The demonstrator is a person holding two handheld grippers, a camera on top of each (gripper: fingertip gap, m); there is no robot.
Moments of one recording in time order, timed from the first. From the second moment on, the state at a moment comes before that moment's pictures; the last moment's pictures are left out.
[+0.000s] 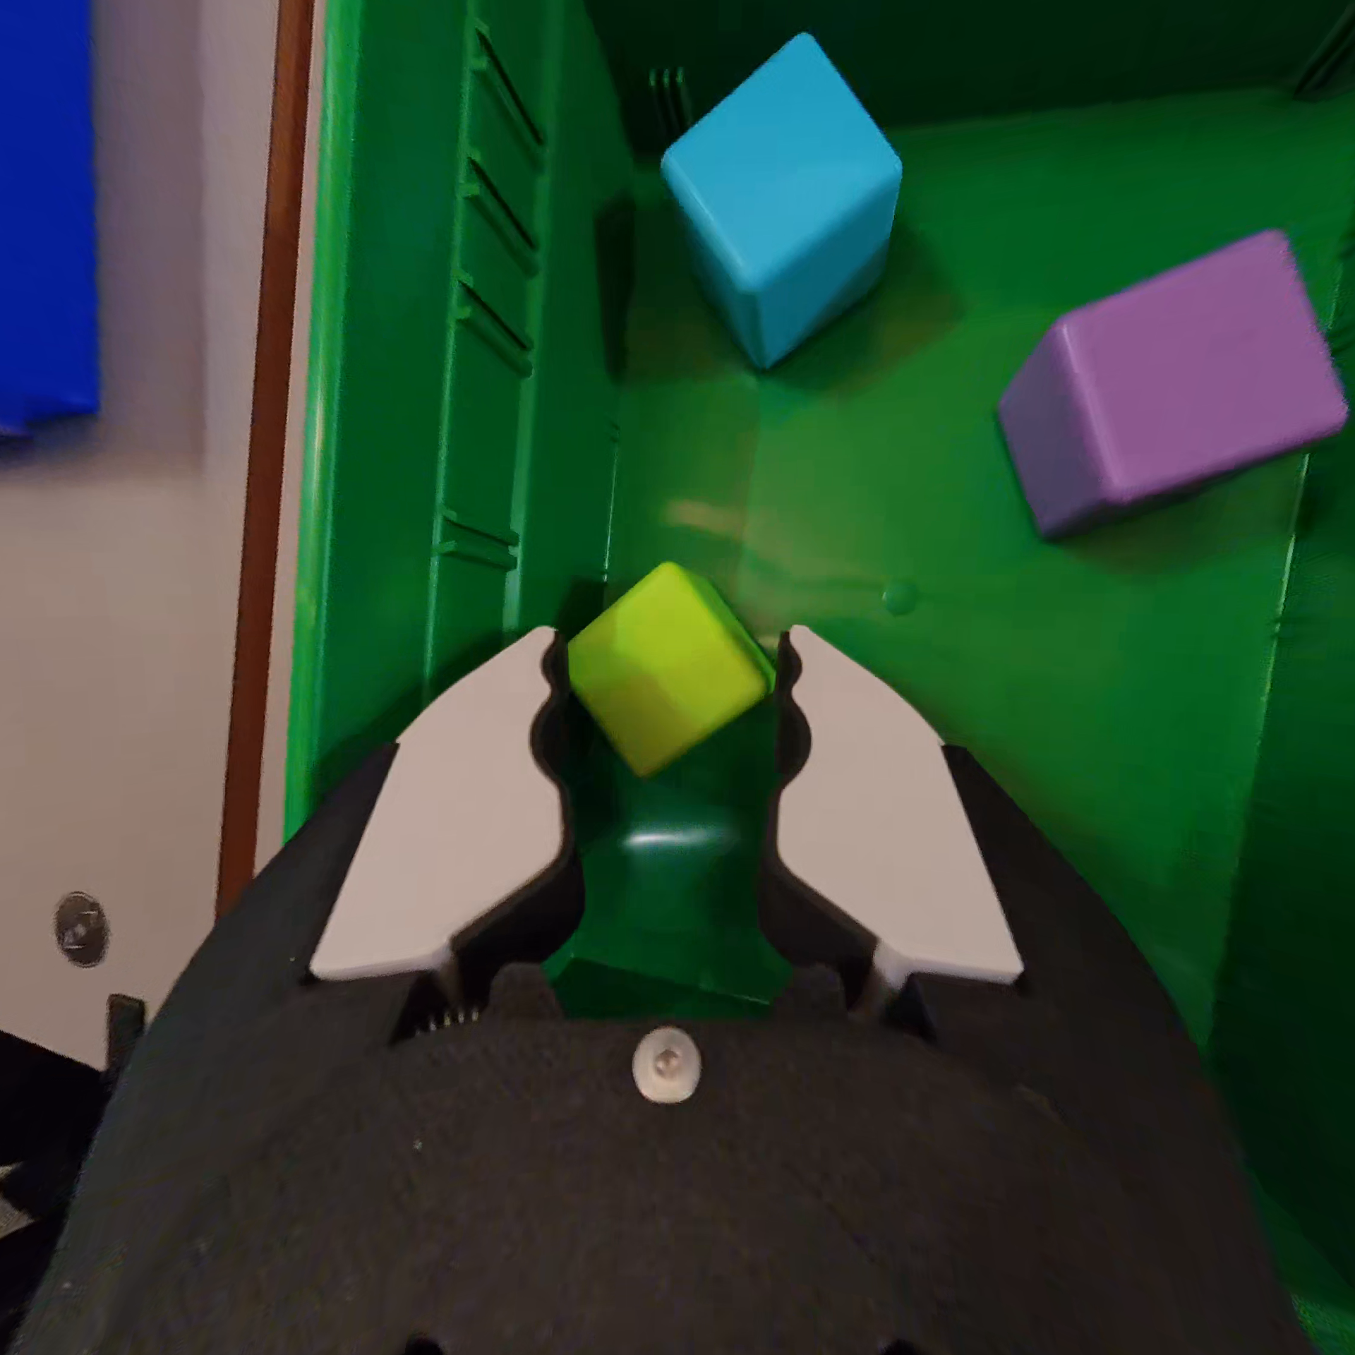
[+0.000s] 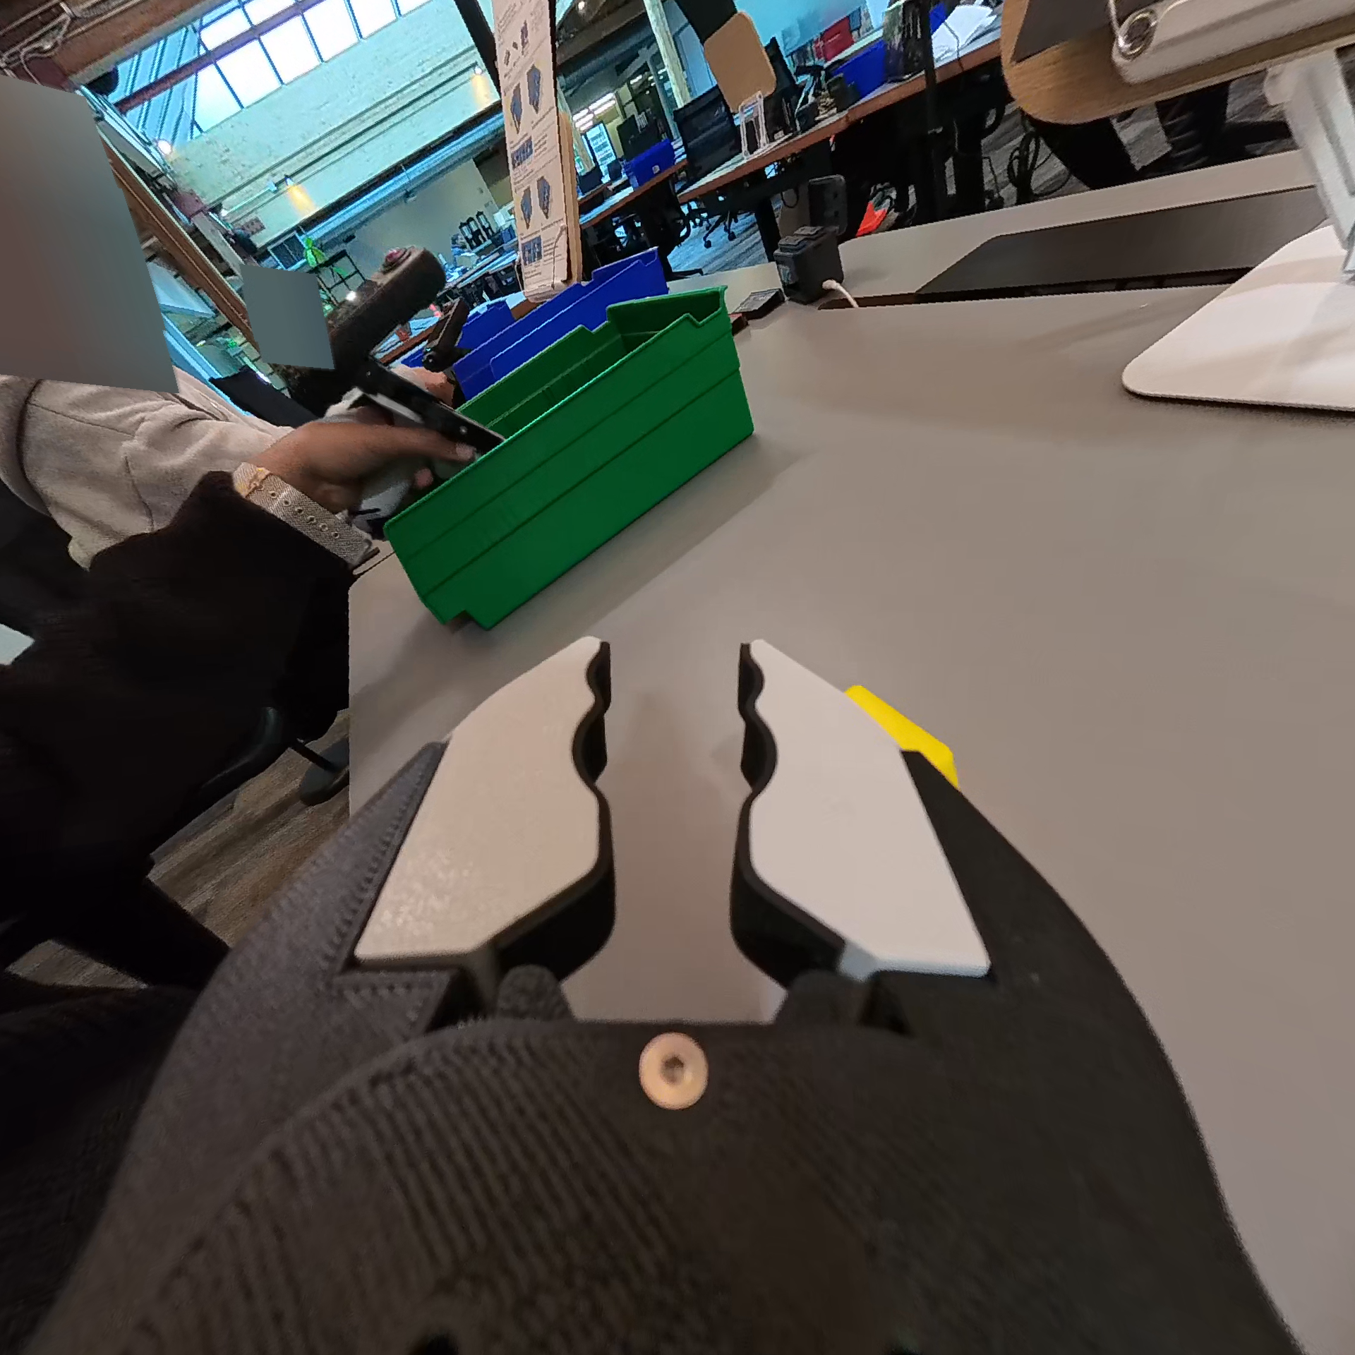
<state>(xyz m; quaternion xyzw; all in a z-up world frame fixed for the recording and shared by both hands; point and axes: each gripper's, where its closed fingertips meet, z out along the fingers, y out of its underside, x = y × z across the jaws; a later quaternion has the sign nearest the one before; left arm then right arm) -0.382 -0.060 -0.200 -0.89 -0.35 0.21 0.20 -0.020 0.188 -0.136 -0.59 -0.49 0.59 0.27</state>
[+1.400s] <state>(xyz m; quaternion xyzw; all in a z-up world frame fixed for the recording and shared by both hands) -0.313 -0.014 -0.098 -0.93 -0.21 0.13 0.28 -0.015 0.197 -0.138 -0.60 -0.47 0.59 0.27</state>
